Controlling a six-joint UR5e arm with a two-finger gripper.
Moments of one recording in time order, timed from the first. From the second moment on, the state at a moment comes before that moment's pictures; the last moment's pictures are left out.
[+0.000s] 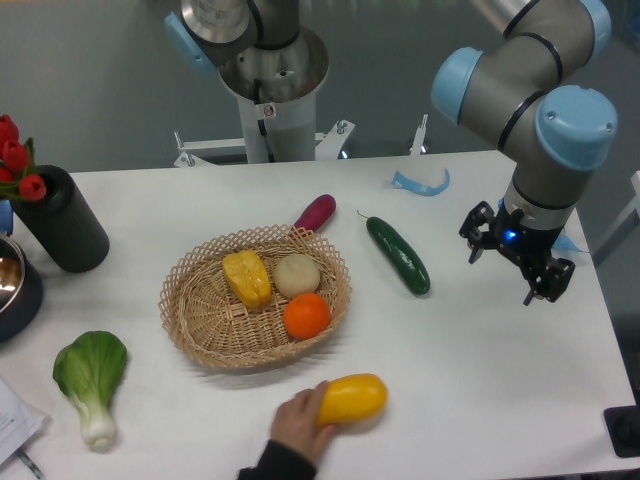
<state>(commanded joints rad) 2.73 -2.01 -1.37 -1.23 1.50 1.55</state>
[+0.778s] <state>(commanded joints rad) 2.55 -1.97 -1.39 -1.21 1.37 1.27</state>
